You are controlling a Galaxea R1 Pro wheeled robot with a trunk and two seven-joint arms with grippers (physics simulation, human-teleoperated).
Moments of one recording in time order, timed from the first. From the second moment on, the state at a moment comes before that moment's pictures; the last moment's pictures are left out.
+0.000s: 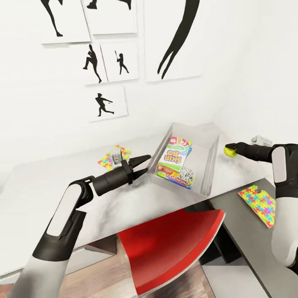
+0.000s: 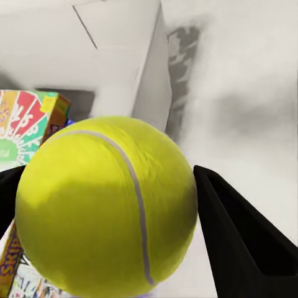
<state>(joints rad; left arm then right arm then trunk) -0.65 0.01 -0.19 -1.60 1.55 0.88 0.07 -1.05 -0.30 -0.31 -1.16 -0.26 1.04 0.21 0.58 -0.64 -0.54</state>
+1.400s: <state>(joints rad) -0.63 0.03 -0.18 -1.61 1.55 0.87 0.08 -1.16 -0.28 -0.27 -1.03 -0.16 0.91 -0.12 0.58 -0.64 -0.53</state>
